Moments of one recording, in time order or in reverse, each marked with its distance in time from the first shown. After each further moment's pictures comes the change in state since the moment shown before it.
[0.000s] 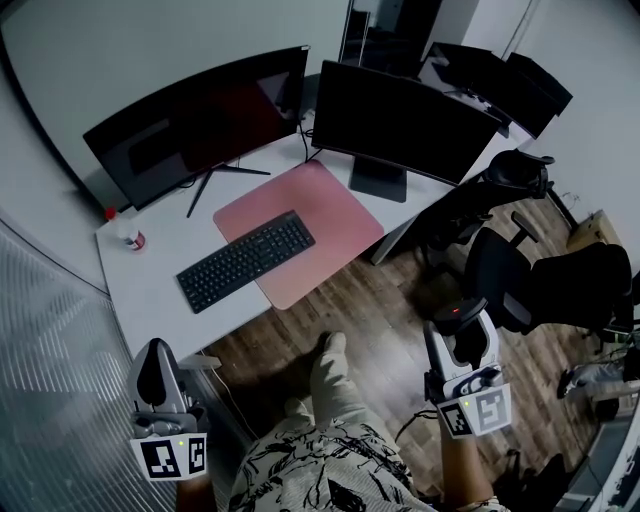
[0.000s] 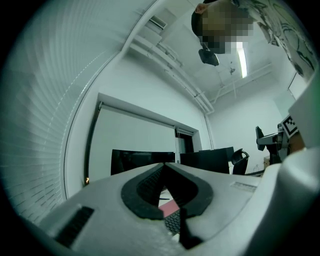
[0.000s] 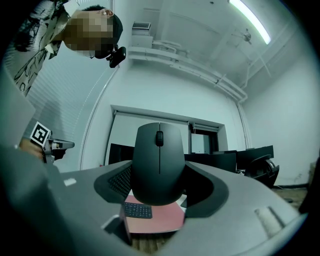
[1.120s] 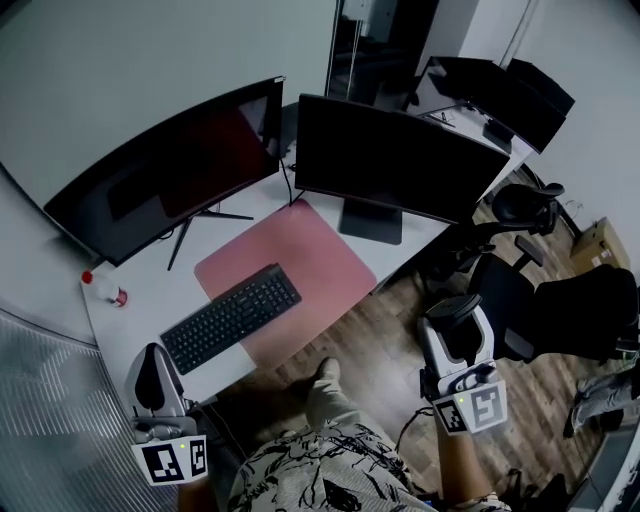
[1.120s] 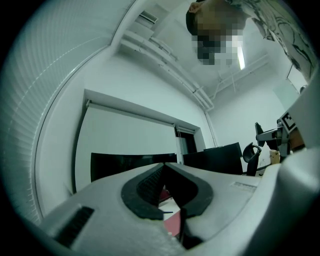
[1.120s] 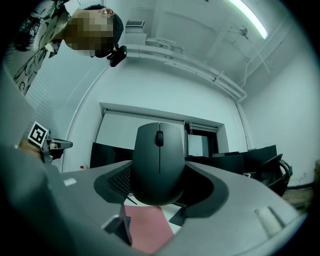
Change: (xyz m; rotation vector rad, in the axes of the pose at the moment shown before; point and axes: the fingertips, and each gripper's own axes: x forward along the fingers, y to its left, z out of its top) left arm 0.165 -0.023 -0.017 0.061 -0.023 0.015; right arm 0.136 -0.101 -0.024 0.002 -0.036 -0.012
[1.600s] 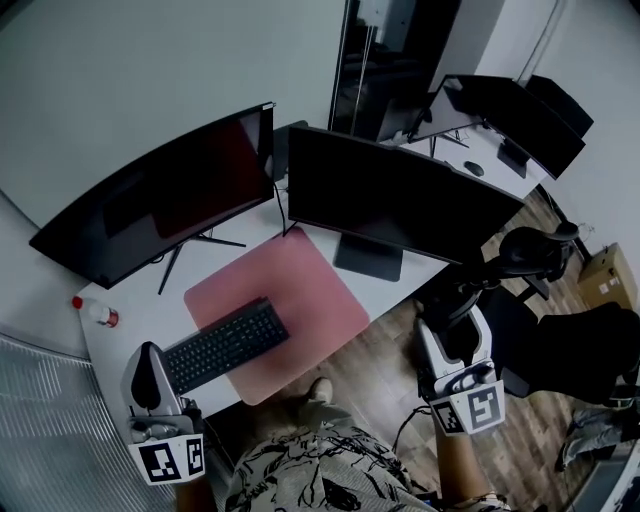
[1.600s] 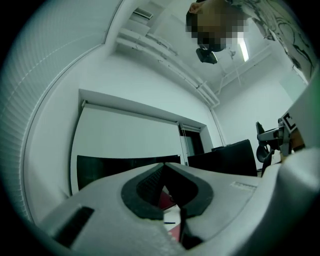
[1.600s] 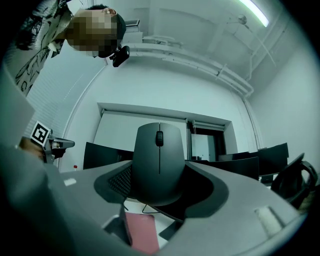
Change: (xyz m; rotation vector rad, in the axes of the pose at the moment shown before) left arm 0.109 -0.031 0.008 0.022 0.001 0.077; right arm 0.107 -0.081 -0.002 0.007 -0.015 0.083
